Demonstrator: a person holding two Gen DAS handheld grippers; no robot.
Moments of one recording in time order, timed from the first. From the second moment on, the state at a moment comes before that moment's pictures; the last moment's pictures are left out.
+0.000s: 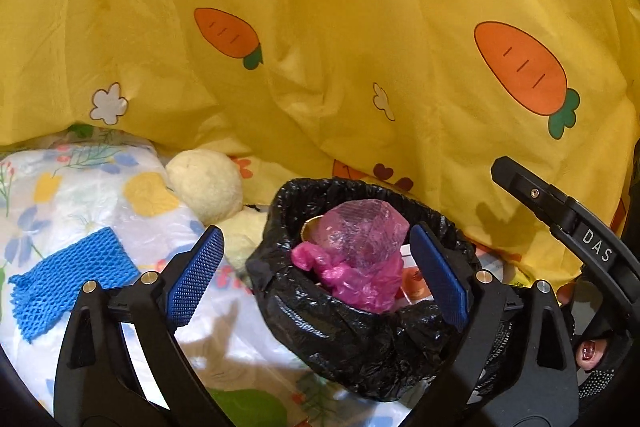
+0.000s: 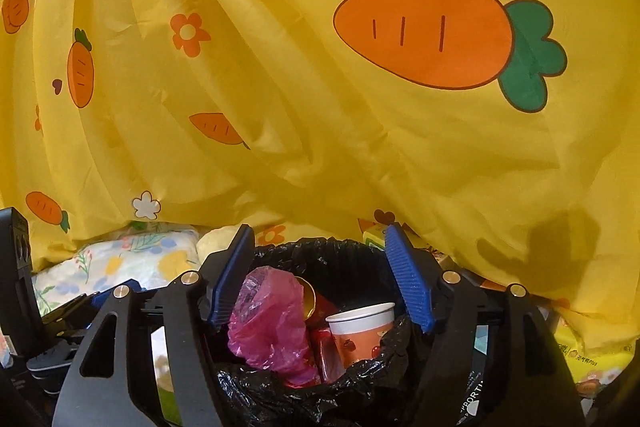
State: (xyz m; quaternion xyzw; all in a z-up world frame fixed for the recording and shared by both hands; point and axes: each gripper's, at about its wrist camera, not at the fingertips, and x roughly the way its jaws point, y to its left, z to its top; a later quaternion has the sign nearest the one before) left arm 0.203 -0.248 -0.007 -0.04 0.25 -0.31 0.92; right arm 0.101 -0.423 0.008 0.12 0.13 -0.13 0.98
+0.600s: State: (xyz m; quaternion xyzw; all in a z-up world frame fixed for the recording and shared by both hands) left arm 0.153 -0.113 -0.010 -0.04 0.24 -0.14 0.96; right arm 0.087 -0.347 -0.005 0.10 0.15 -0.07 0.98
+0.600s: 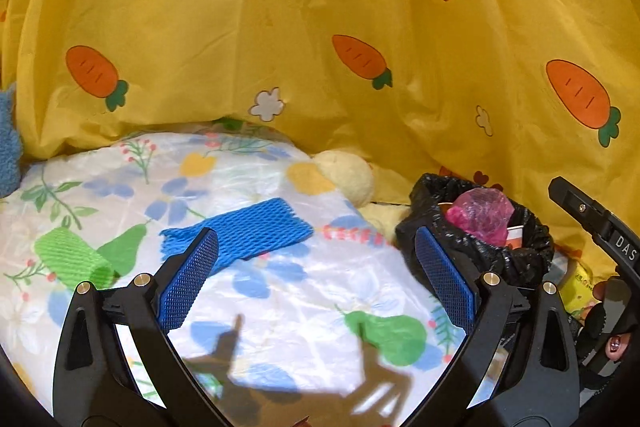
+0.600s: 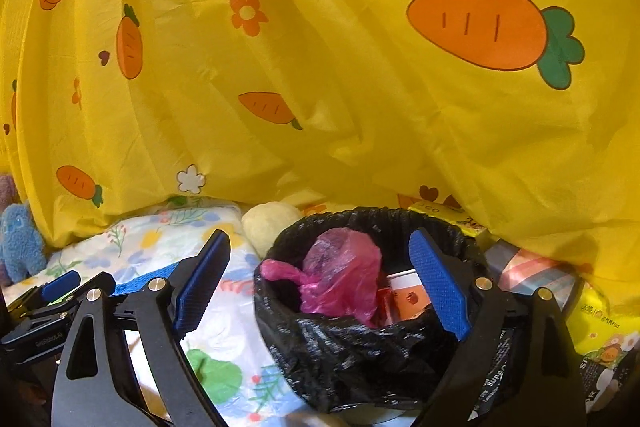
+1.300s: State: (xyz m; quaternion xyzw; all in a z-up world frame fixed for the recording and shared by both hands) left arm 0.144 0.059 -0.012 -0.07 0.23 0.05 0.97; right arm 0.185 -0.172 -0.037 0.02 0.25 0.06 0.96
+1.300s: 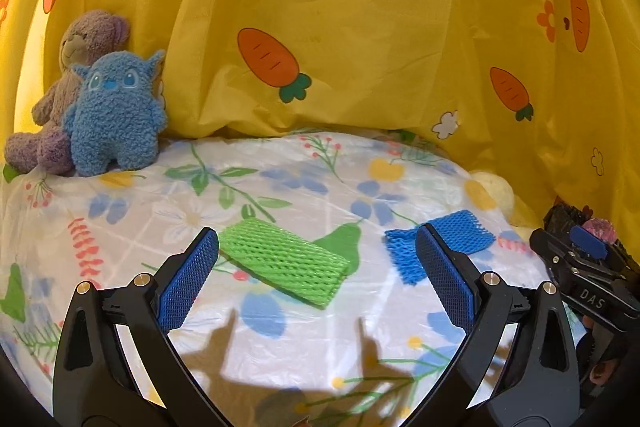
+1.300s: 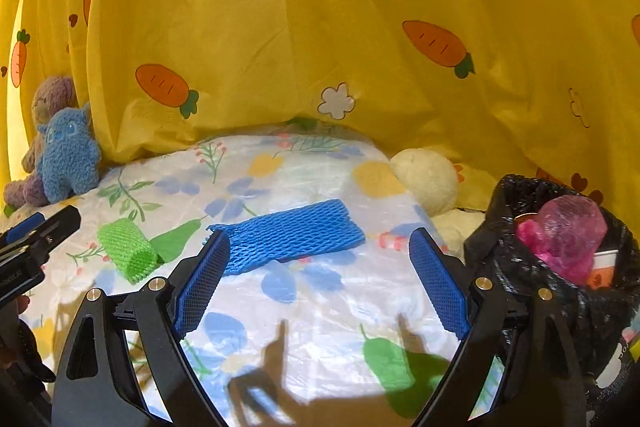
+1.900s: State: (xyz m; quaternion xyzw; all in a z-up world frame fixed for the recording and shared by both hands) left arm 0.188 0.098 -0.046 -0.10 0.25 0.07 0.96; right arm 0.288 -0.110 -0.091 -0.03 0.39 0.05 0.92
